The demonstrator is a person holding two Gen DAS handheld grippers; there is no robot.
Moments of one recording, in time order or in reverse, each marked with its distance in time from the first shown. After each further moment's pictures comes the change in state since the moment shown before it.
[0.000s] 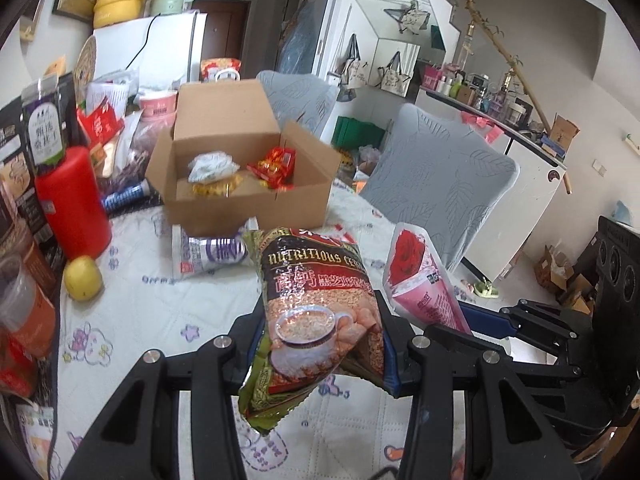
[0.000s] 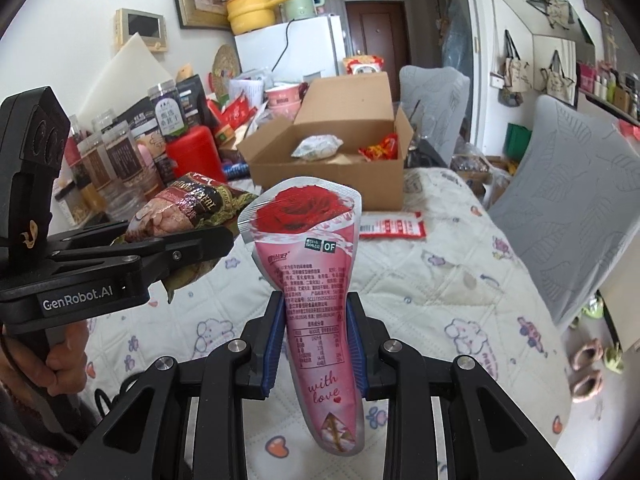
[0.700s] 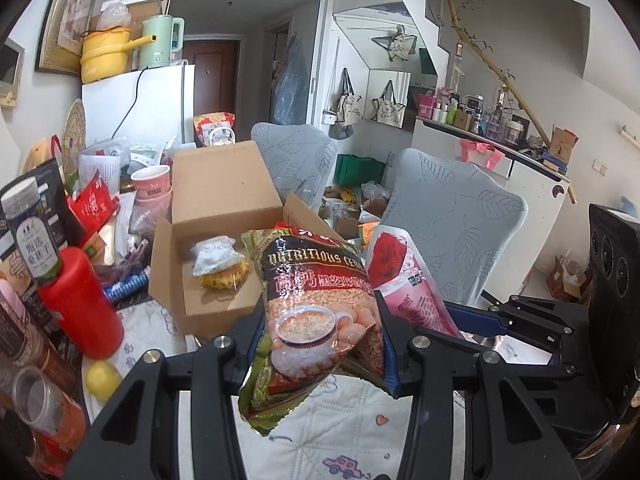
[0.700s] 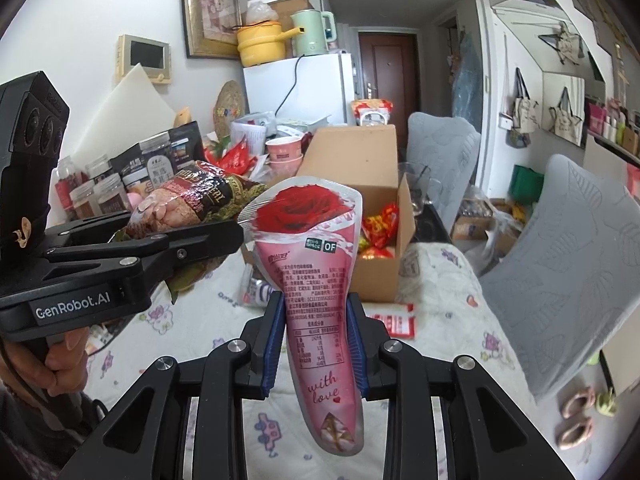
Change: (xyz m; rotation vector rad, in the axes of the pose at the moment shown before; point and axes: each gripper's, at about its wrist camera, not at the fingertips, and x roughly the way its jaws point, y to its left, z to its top) left arm 0.011 0.003 0.084 0.082 -0.127 0.035; right arm 0.016 -0.017 0.083 -0.071 -0.104 0.003
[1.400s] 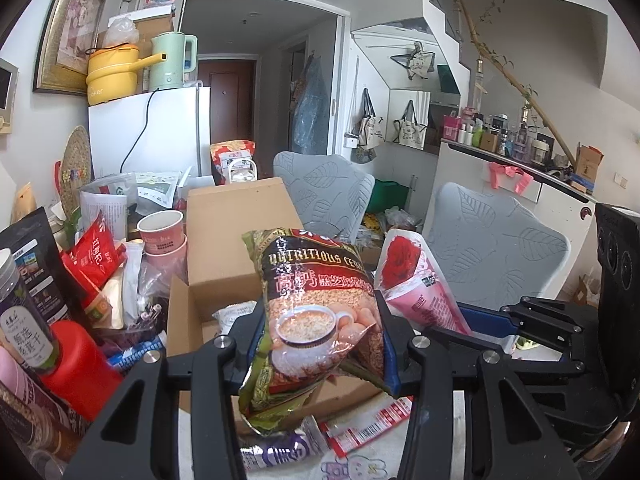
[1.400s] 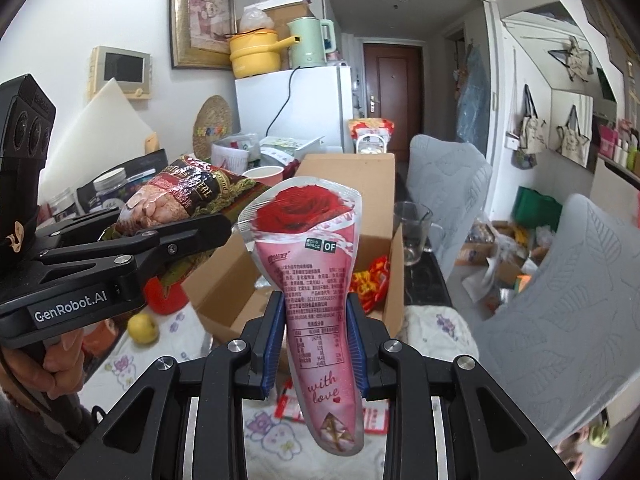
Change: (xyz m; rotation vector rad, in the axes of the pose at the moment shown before) left arm 0.065 0.039 0.067 -0.004 -0.077 0.071; right arm 0.072 -0.036 0.074 -0.021 -0.036 -0.001
